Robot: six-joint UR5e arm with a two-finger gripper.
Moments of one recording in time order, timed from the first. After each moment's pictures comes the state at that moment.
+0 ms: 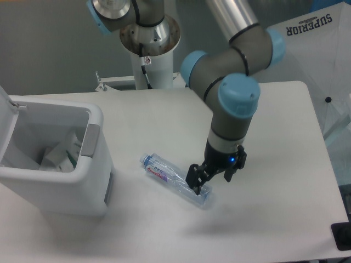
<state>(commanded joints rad) 2.48 -2.05 -1.52 -1.00 1.46 -0.06</state>
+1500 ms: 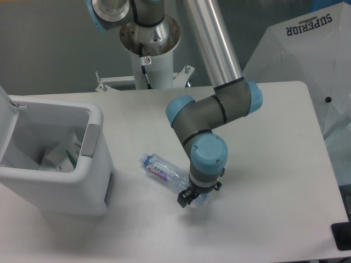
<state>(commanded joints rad) 2.43 -2.19 -1.52 -1.03 1.59 -0.29</state>
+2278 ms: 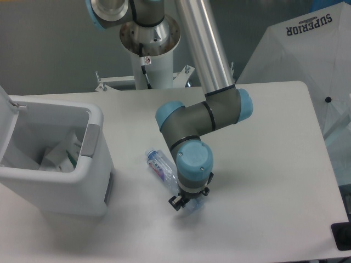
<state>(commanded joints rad) 2.36 -2.20 -1.48 -1.02 1.60 -0.32</state>
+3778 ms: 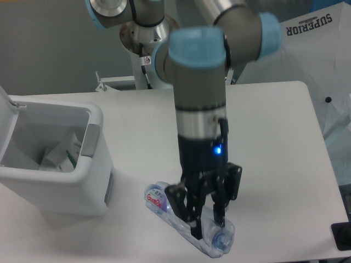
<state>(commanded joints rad) 2.39 -1.98 -1.07 -0.76 1.28 -0.29</state>
